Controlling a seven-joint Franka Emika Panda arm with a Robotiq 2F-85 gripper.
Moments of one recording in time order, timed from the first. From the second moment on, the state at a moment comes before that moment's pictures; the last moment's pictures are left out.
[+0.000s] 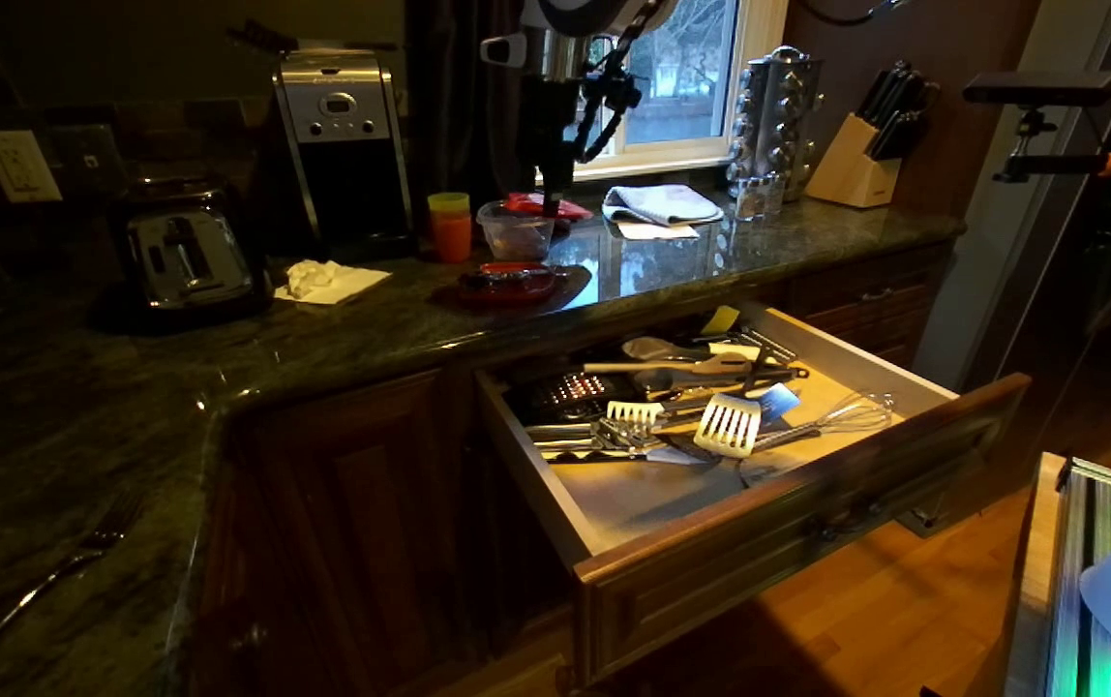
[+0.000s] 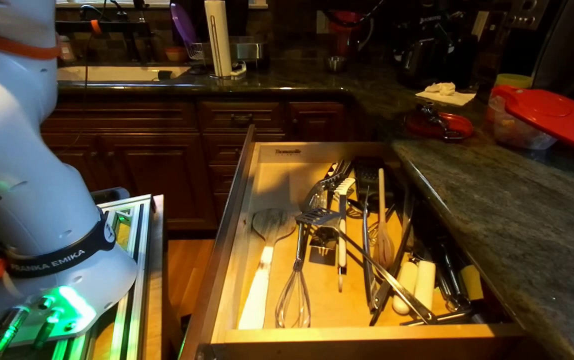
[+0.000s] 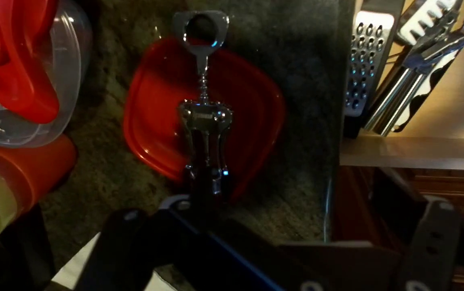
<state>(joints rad) 0.03 0.46 0.13 -1.37 -0.10 2.04 -1.01</state>
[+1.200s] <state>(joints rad) 0.01 0.92 0.16 -0.88 -0.01 1.95 -1.17</state>
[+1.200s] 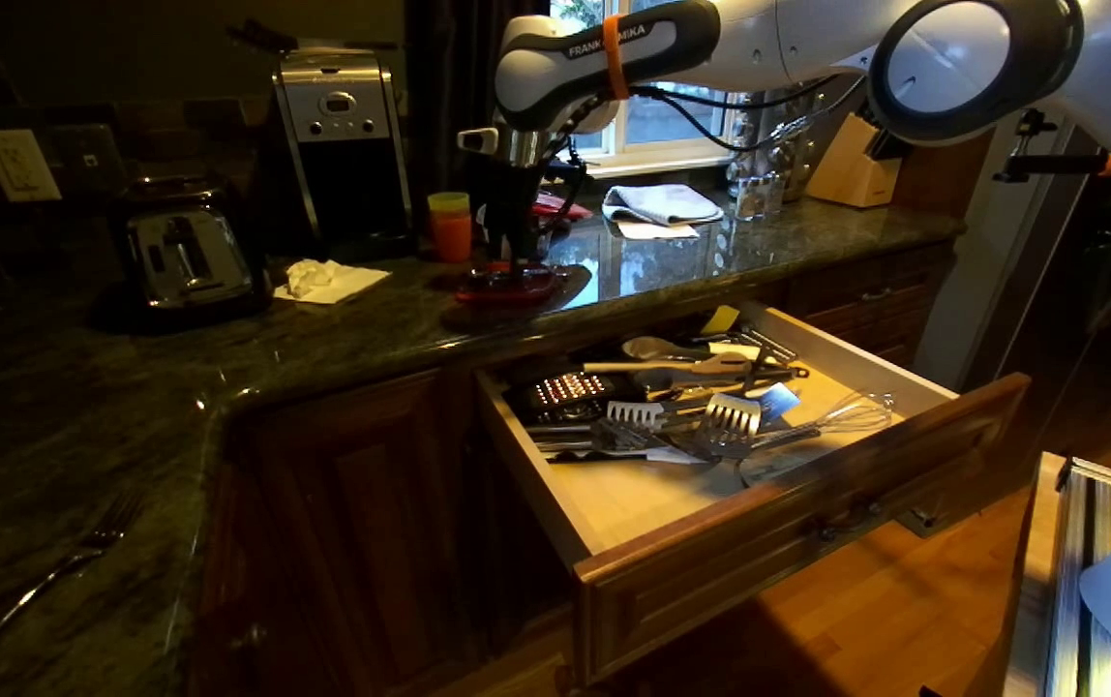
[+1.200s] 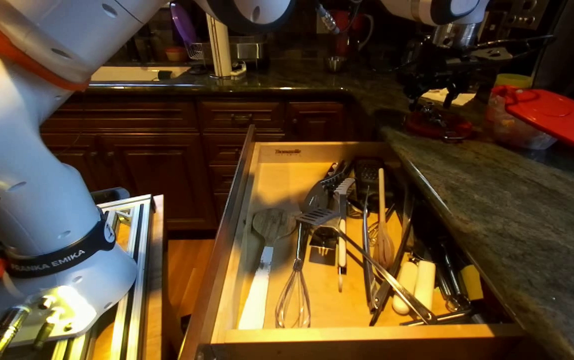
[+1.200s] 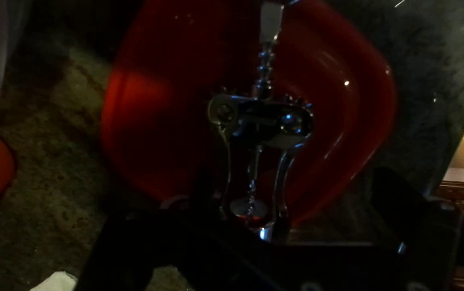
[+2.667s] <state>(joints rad) 0.03 0.99 0.15 -0.68 -0.05 1.76 -1.21</state>
